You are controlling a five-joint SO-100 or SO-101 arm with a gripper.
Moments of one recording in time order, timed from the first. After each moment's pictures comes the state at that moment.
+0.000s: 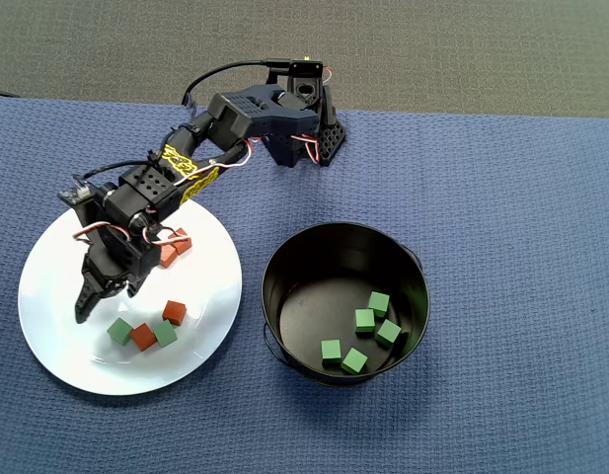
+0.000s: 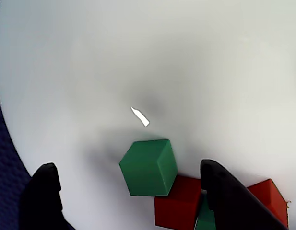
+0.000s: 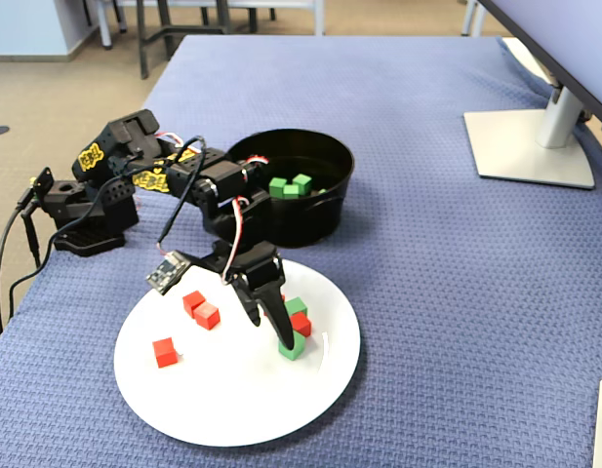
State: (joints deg) arm 38.8 39.4 29.2 80.2 6.3
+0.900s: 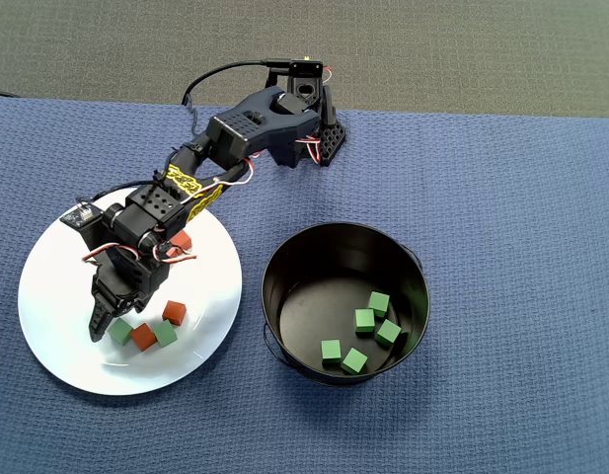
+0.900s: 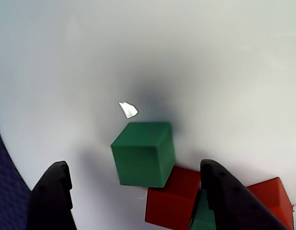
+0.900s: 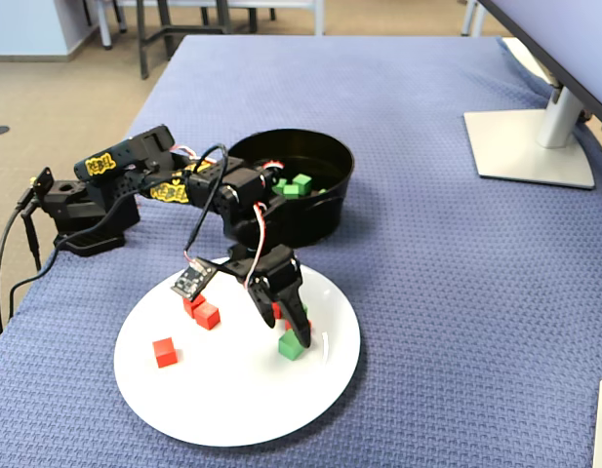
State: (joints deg) arm 36.3 29.5 17.1 82.8 3.0
